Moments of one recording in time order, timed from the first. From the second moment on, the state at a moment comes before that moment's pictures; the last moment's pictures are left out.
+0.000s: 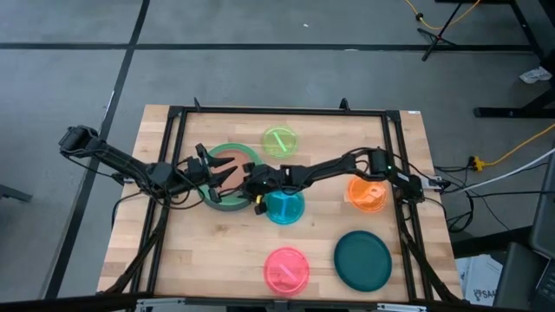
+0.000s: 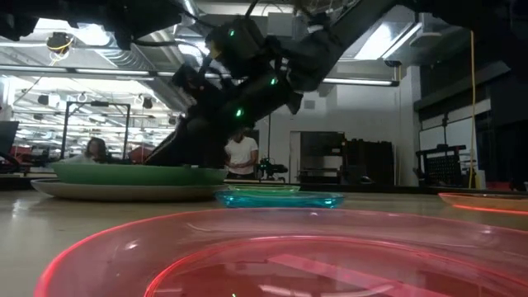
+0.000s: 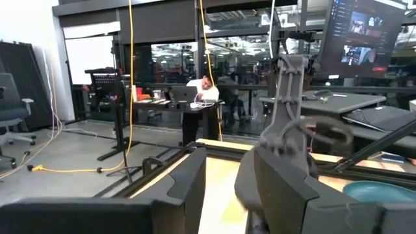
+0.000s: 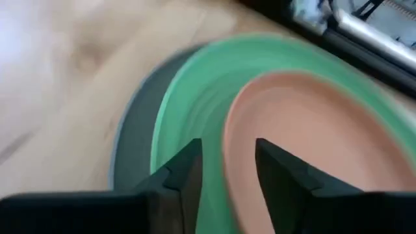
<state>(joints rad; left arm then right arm) -0.32 0.86 0.30 0.76 -0.74 0.11 0.01 2.28 1.54 0.21 -0.10 -0.46</state>
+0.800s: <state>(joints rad) -0.35 0.86 0.30 0.74 -0.72 0.10 0.10 1.50 0.94 -0.06 -0.02 -0.25</state>
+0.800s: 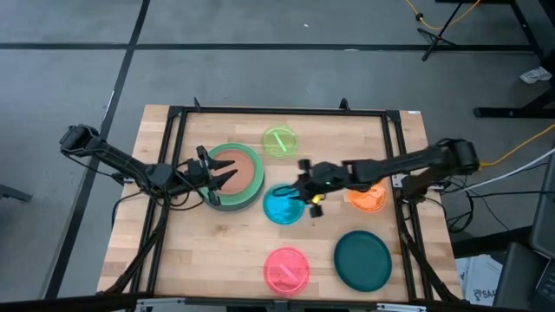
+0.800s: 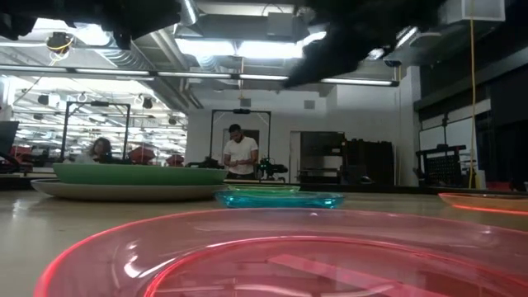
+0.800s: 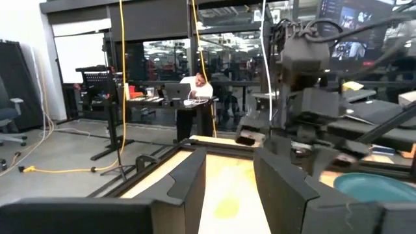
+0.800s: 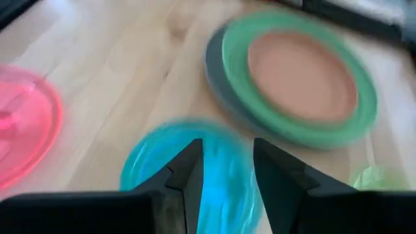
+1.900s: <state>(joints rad) -0.32 0.90 0.30 0.73 -0.68 0.06 0.58 1.38 0.84 -0.86 -0.04 0.48</state>
